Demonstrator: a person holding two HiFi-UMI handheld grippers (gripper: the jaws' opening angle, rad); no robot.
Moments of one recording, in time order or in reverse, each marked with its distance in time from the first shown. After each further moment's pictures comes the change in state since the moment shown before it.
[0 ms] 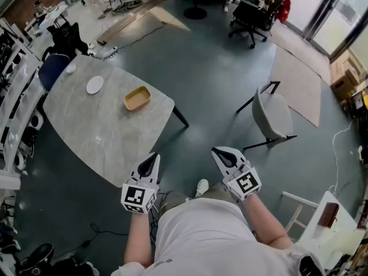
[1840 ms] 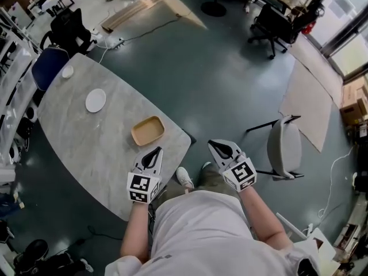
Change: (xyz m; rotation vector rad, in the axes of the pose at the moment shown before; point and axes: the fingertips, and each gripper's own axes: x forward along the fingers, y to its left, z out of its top) left arm 0.231 0.245 -0.020 -0.095 0.196 0.053; right arm 0.311 -0.176 0.003 0.032 0.174 0.113
